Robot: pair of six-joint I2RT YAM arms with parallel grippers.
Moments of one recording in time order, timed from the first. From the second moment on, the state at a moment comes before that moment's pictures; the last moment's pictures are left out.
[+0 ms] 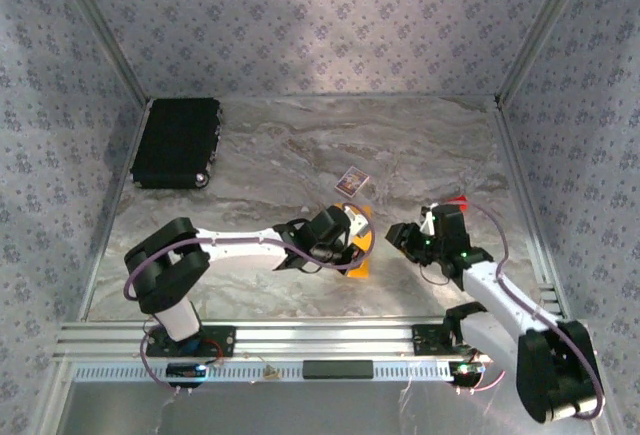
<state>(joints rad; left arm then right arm) -1.08 1.68 0.91 0.01 0.23 -0.47 0.24 0.91 0.31 -0.16 -0.46 0.87</state>
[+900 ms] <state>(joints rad) -1.03 1.68 0.85 0.03 0.28 -0.57 0.52 1.11 0.28 -0.03 -0.51 0.95</state>
